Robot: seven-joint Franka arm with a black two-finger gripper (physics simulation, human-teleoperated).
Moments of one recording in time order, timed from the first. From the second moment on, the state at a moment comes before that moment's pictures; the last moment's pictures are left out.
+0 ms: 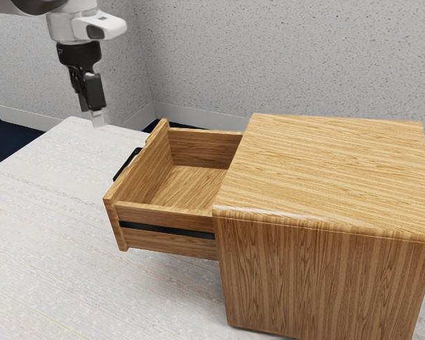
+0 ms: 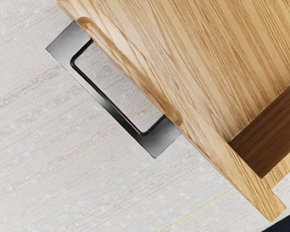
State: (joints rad) arm 0.08 -0.06 -0.09 -1.53 0.00 1.35 0.54
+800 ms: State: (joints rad) arm -0.02 -0.44 -0.16 -2.01 0.01 1.50 0.96
